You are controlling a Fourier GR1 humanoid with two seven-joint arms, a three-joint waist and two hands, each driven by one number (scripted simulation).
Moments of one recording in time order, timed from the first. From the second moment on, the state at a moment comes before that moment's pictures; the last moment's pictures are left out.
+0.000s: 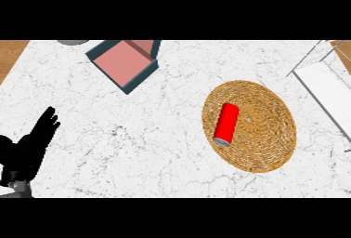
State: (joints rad) left arm 0.00 0.27 0.20 -1.41 0.04 -0.10 0.09; right arm -1.02 -0.53 -0.64 -1.25 1.53 0.21 0.93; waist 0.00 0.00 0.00
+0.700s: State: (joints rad) left arm 0.01 0.27 0.21 -1.43 0.04 -0.11 0.09; right arm -0.93 -0.58 -0.65 -1.25 1.37 0.08 0.89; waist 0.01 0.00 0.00
